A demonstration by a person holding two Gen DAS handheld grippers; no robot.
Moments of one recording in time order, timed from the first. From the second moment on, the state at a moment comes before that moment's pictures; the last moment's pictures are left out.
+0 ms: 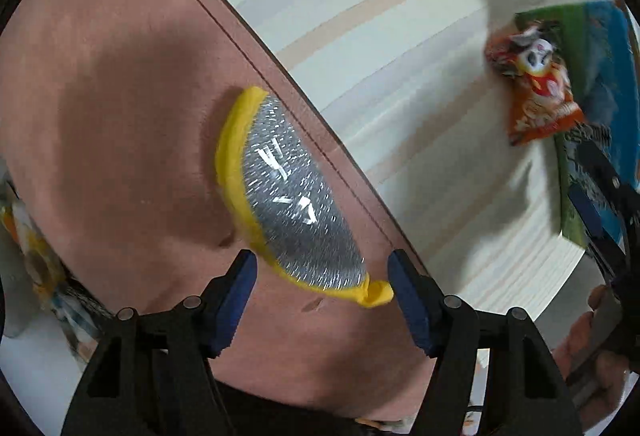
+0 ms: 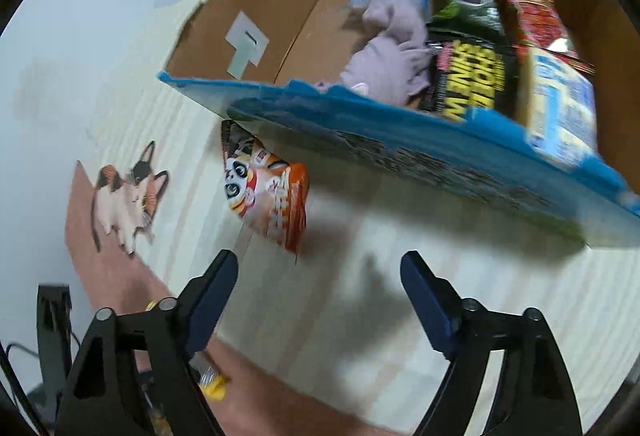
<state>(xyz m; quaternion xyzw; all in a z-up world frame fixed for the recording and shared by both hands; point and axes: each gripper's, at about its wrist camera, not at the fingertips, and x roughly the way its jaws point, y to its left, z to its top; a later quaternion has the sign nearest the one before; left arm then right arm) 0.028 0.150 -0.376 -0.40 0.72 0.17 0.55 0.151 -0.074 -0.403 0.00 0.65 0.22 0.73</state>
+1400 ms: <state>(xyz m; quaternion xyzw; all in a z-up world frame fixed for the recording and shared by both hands) 0.135 0.054 -0.384 -0.02 0.77 0.12 0.63 0.079 -0.146 -0.403 -0.02 0.70 0.20 0.69</state>
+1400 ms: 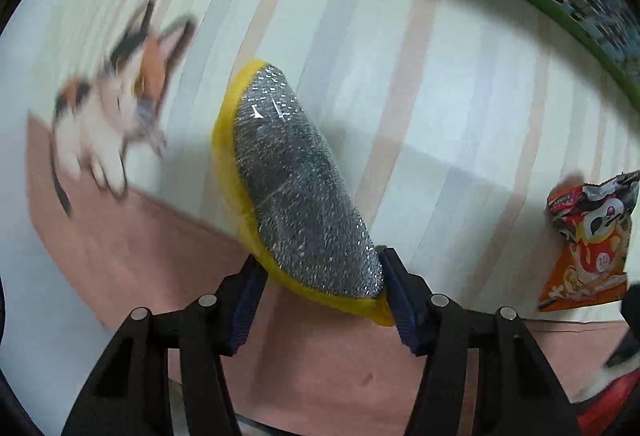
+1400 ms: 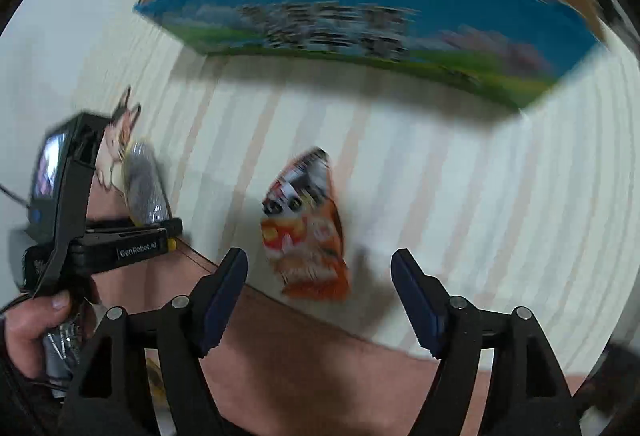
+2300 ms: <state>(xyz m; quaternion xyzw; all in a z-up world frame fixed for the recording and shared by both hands) 0.163 0.082 -0.385 -0.25 0.77 0.06 0.59 0.102 -0.159 -0.433 0.05 0.74 0.18 0.64</state>
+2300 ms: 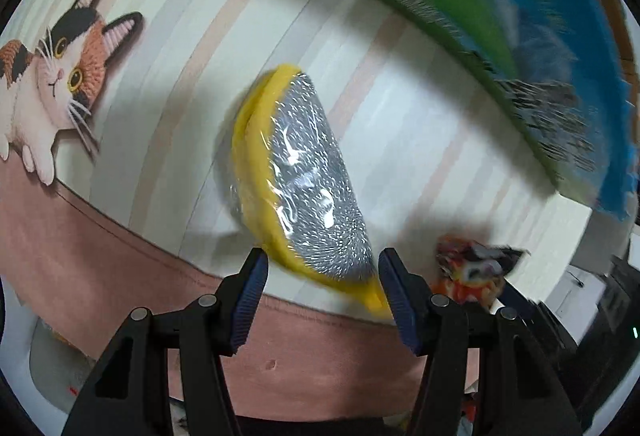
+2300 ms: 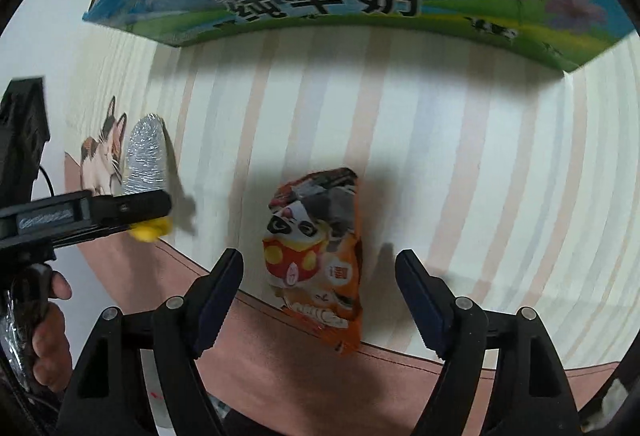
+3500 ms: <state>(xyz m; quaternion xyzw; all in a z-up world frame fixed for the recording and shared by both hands) 0.317 0.029 -0.206 -0.01 0.67 -0.02 0.74 0.235 -0.241 -0.247 0.06 0.64 0.11 0.76</state>
